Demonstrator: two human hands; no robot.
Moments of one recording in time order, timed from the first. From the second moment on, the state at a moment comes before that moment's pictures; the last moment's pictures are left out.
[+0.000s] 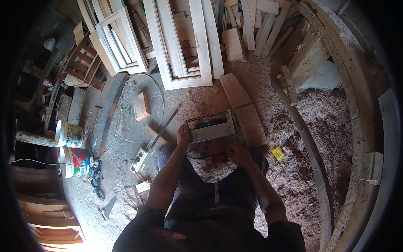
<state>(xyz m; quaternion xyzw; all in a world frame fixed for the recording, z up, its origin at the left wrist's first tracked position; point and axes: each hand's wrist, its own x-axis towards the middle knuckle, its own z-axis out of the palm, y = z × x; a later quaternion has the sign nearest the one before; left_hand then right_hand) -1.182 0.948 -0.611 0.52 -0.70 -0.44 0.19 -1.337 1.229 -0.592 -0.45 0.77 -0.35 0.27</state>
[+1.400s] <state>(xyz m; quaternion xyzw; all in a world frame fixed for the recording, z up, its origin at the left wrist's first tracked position) -1.180 0.912 -0.625 0.59 -0.65 -0.48 0.08 -1.375 1.163 -0.544 -0.56 0.82 -0.16 -0.01</state>
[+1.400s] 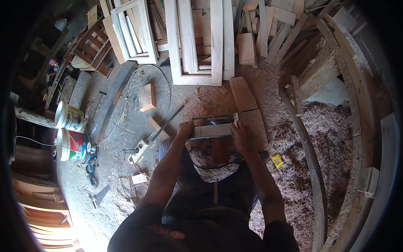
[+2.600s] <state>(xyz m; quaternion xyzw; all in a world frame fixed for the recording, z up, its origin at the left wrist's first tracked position) -1.177 0.940 -0.601 0.43 -0.49 -0.76 0.06 -1.471 1.140 -0.502 -0.61 0.76 -0.16 0.19</state>
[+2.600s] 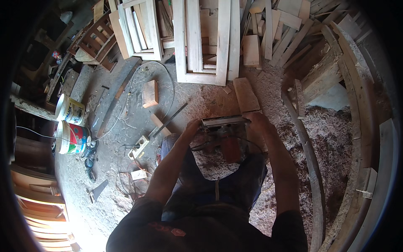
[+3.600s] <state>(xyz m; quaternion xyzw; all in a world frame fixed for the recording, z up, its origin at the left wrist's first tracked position) -1.142 0.978 -0.578 0.33 -0.90 -0.24 0.15 -1.469 1.134 -0.505 -0.58 0.78 -0.12 0.22</state>
